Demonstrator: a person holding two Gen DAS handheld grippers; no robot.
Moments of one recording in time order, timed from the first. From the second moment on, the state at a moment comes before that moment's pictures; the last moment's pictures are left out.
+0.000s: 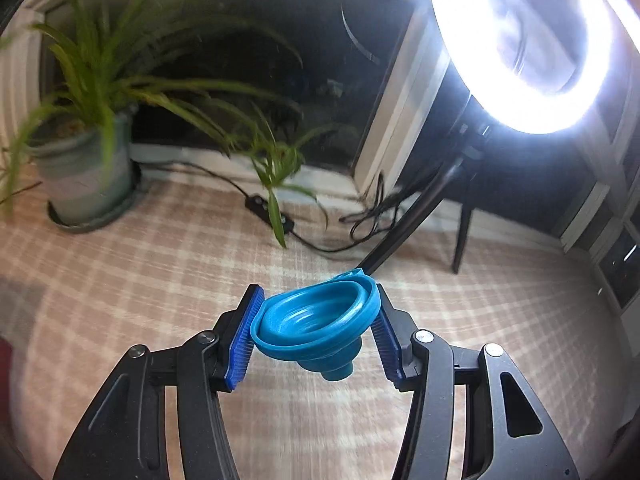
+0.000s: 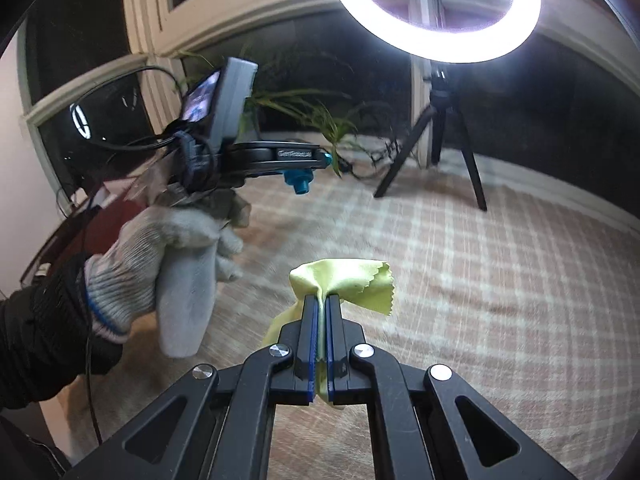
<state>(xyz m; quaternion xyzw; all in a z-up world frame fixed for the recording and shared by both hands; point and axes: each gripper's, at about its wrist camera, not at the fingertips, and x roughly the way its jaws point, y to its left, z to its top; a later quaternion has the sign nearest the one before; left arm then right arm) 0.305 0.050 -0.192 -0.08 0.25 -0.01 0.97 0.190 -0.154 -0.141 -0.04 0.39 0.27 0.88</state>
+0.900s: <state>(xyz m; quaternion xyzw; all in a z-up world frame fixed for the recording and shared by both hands) -0.007 0.205 -0.113 -0.11 0.19 0.20 0.95 0.109 0.016 -0.041 -0.09 0.28 0.51 0.81</state>
